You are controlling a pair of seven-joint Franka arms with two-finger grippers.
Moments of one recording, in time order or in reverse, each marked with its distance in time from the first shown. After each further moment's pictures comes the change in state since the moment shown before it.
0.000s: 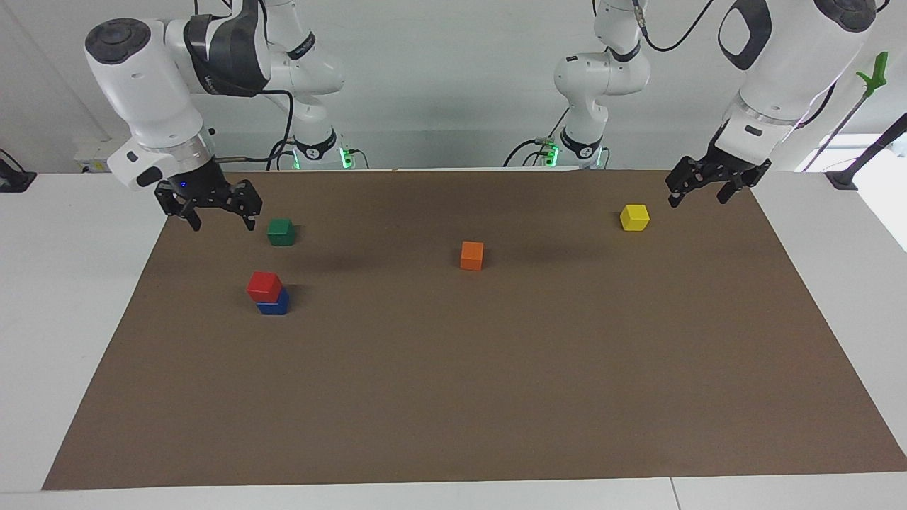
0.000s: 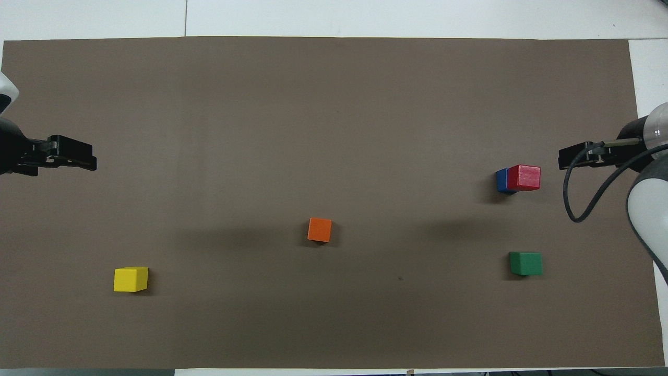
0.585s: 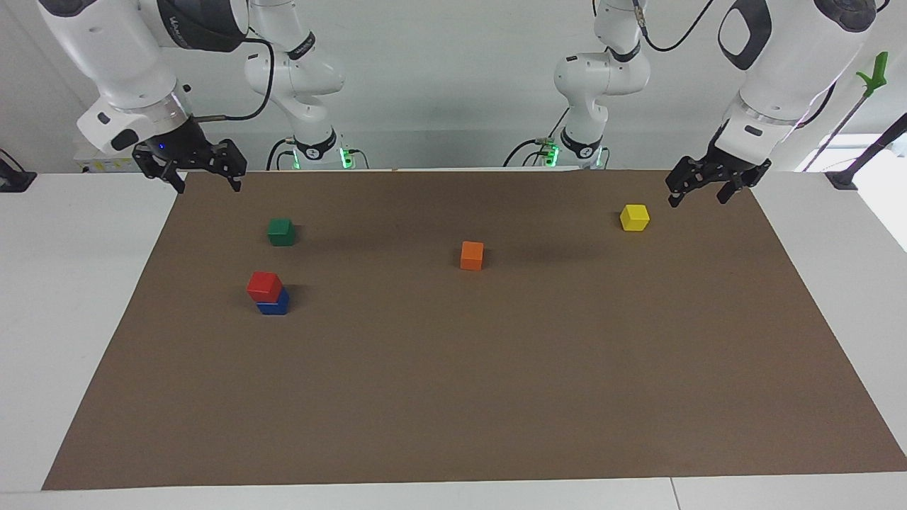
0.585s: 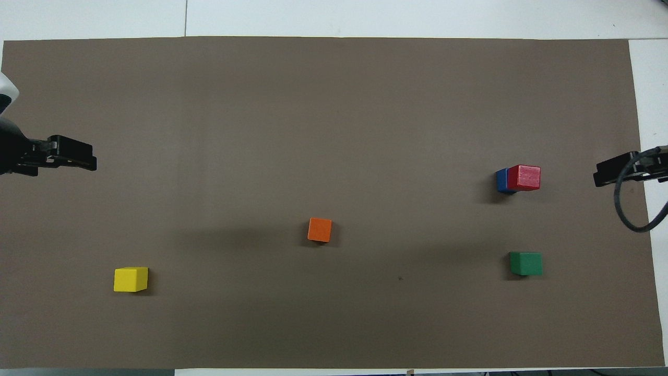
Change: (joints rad) left arm 0.000 0.000 0.000 0.000 0.000 0.000 0.000; right arm -0.038 0.000 0.001 0.153 0.000 -0.198 -0.069
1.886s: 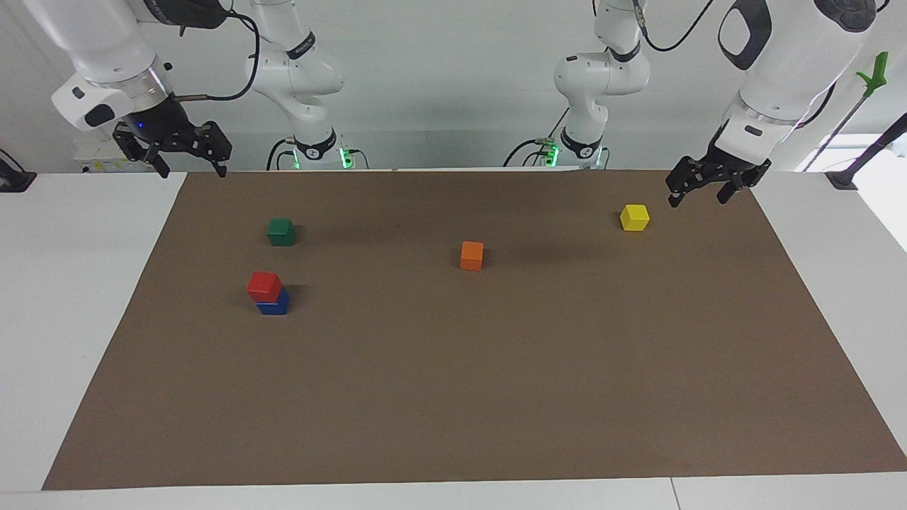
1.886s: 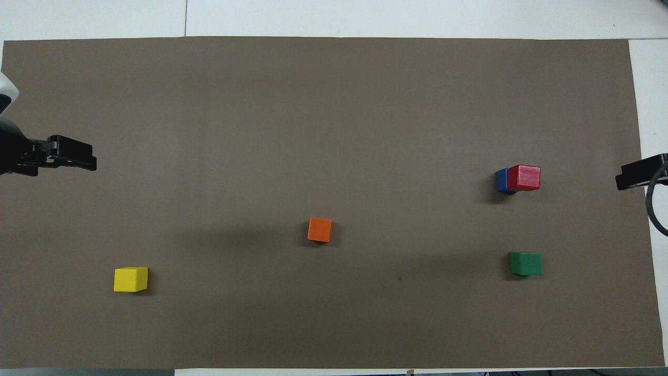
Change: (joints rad) left arm 0.000 0.000 0.000 0.000 0.000 0.000 0.000; right arm -0.006 -0.019 -0.011 0.025 0.002 -0.049 -0.003
